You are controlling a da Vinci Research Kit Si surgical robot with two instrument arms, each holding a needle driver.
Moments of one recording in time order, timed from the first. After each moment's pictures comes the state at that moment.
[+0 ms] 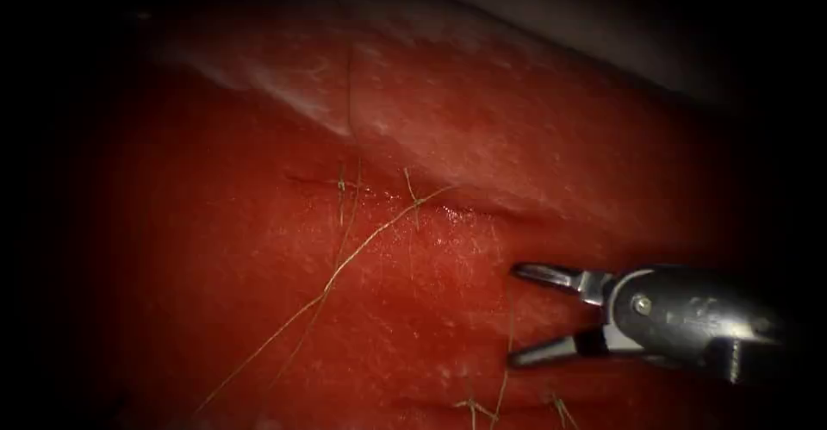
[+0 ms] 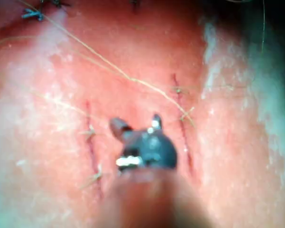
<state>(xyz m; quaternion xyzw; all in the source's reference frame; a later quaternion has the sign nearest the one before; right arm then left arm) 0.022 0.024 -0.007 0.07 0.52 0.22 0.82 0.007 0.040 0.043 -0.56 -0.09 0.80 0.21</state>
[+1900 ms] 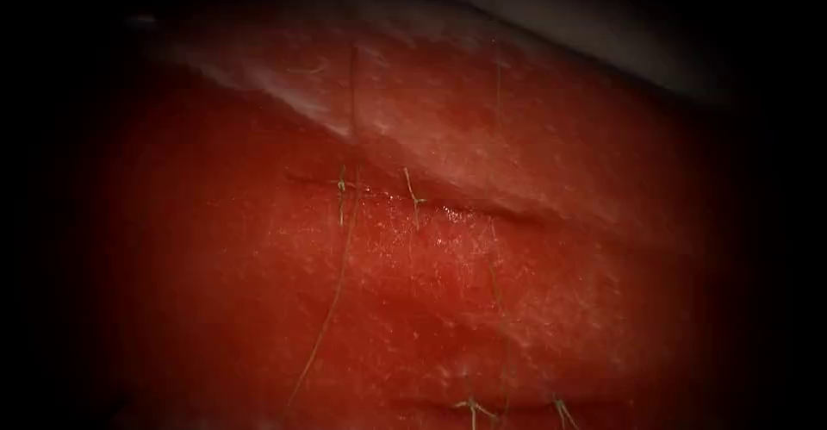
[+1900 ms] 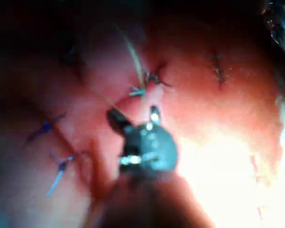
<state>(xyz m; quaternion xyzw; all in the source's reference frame) 0.031 0.016 -0.021 0.12 0.54 0.14 0.82 0.007 0.039 0.044 -0.56 -0.09 0.80 0.21</state>
